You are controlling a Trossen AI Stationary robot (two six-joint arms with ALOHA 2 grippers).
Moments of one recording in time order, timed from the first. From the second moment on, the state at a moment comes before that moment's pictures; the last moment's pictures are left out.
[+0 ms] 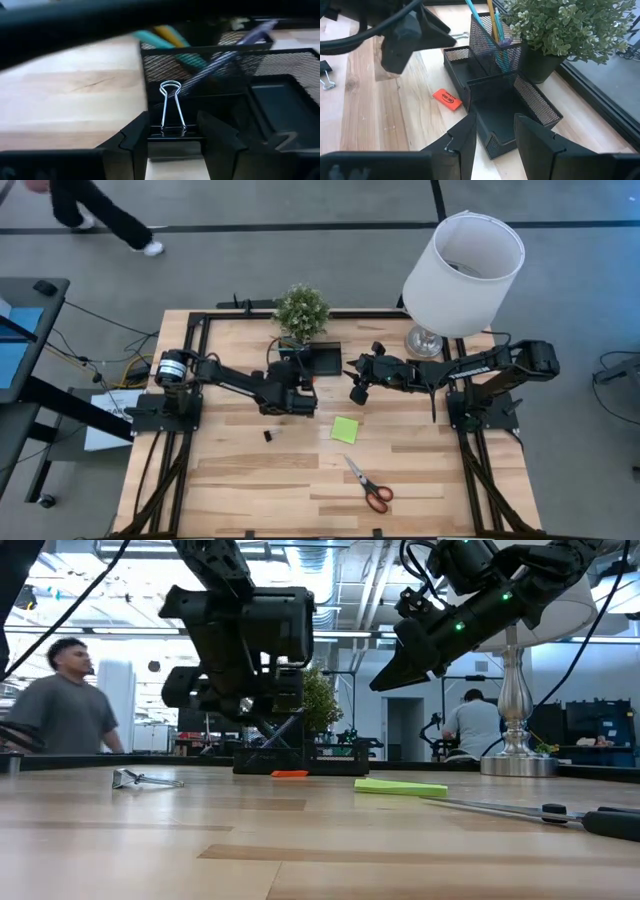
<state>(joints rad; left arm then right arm) -0.06 1.92 1.15 -0.78 -1.03 -1.59 -0.08 1.43 0.64 0.27 0.34 0.01</state>
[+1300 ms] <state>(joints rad) -0.17 1.92 1.15 -0.81 -0.92 -1.31 -0.08 1.43 0.64 0.27 0.34 0.01</state>
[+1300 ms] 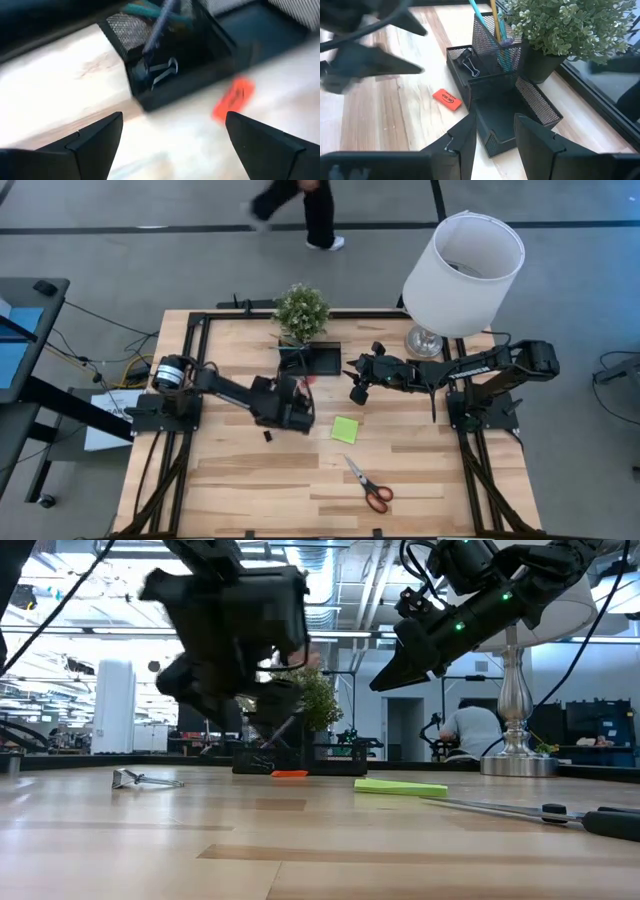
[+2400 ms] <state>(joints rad) -0.56 1.90 1.15 -0.92 -0.82 -1.38 -0.08 1.43 0.64 0.27 0.34 0.01</state>
